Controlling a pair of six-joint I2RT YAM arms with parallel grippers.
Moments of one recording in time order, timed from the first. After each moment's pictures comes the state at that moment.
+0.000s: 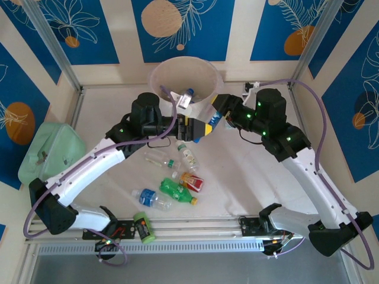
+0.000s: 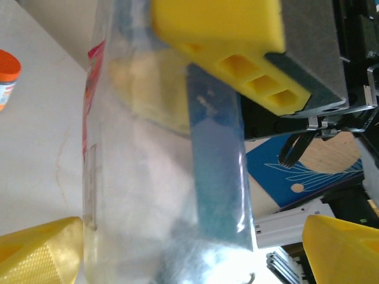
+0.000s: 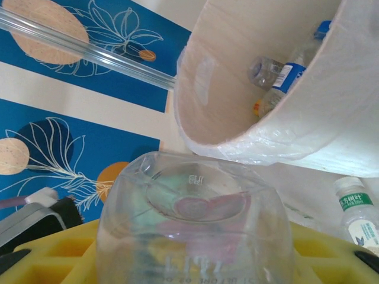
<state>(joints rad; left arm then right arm) -0.77 1.34 1.34 -0.26 0.63 -0.59 0.51 1.11 1.33 -0.53 -0.26 1.02</state>
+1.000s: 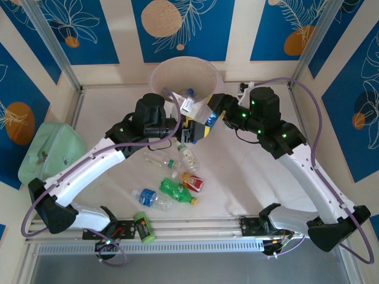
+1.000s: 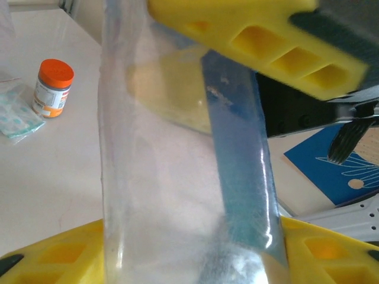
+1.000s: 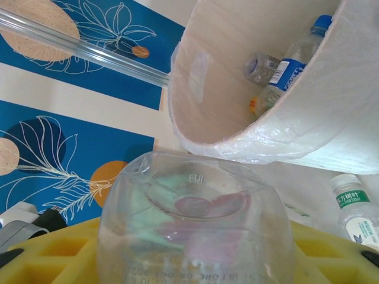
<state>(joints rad) -0.79 1.35 1.40 -0.40 0.48 -0.46 0.53 1.14 1.35 -0.55 -0.23 1.02</state>
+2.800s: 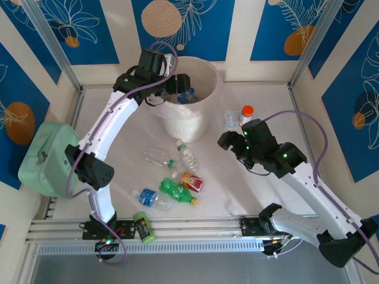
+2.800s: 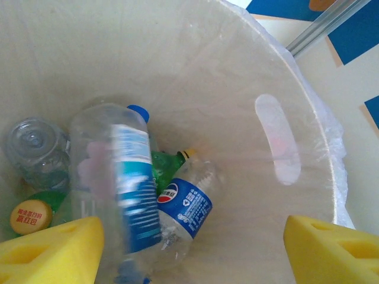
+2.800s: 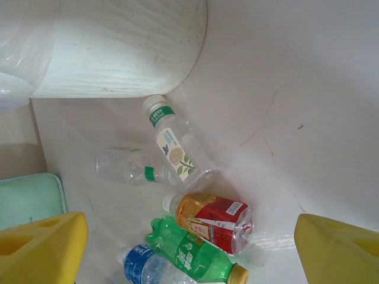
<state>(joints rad) -0.51 1.87 2.14 -0.89 0.15 -0.44 0.60 0.97 1.10 -0.97 0.00 1.11</state>
